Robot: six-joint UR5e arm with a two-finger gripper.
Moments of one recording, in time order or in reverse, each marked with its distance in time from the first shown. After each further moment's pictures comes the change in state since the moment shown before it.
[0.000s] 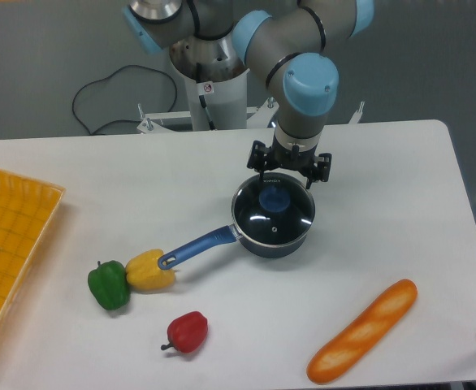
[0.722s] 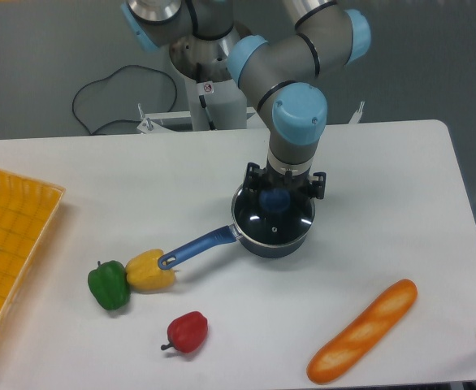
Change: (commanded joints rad) arm -0.038 -0.054 0.015 0.031 0.031 -0.066
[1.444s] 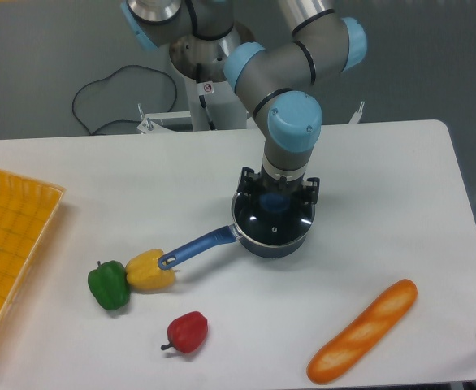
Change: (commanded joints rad) arm -0.008 -0.006 -0.009 0.003 -0.040 0.009
